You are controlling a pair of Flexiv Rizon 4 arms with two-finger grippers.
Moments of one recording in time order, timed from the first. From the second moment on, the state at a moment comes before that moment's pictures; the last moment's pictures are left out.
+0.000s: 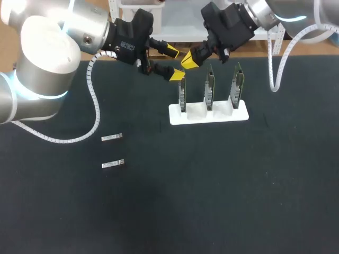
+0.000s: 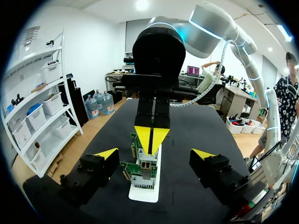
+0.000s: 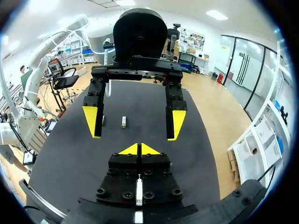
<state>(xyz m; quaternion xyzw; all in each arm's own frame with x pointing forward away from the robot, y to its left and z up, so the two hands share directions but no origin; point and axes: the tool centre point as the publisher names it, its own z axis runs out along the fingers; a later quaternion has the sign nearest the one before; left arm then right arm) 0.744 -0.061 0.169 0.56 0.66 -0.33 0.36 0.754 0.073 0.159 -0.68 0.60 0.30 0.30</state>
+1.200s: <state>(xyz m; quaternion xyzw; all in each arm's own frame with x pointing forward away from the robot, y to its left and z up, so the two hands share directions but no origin) 0.744 -0.061 0.169 0.56 0.66 -0.33 0.36 0.755 0.081 0.146 -0.68 0.61 0.31 0.28</state>
